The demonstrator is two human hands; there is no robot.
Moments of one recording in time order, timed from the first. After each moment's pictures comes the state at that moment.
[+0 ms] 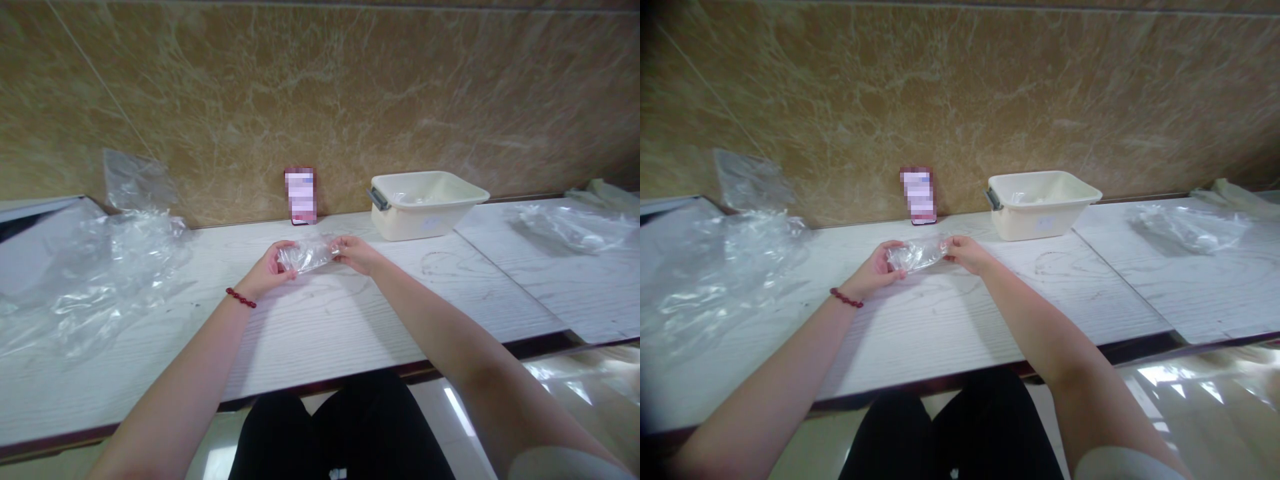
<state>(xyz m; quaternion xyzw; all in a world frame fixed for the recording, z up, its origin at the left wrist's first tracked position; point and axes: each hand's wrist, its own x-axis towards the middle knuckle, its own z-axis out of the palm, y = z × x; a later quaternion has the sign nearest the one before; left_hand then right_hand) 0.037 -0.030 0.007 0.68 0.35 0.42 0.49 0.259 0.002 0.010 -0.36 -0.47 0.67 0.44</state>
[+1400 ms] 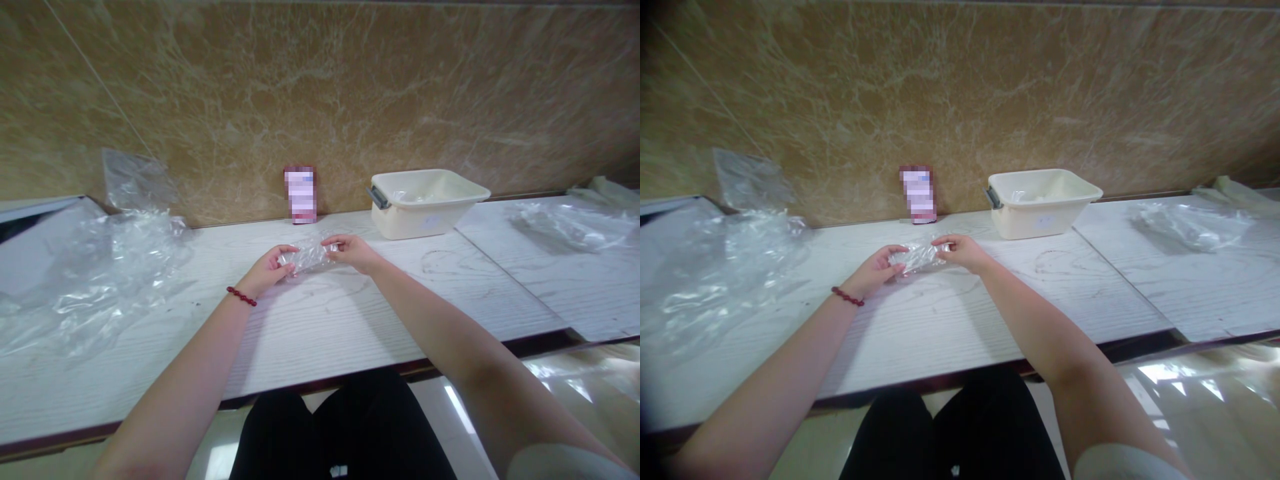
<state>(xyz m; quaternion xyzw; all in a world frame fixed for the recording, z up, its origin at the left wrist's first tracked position) 0.038 -0.027 0.004 0.62 0.39 0.40 0.55 0.260 0.004 0.001 -0.39 -0.63 0.53 0.41</state>
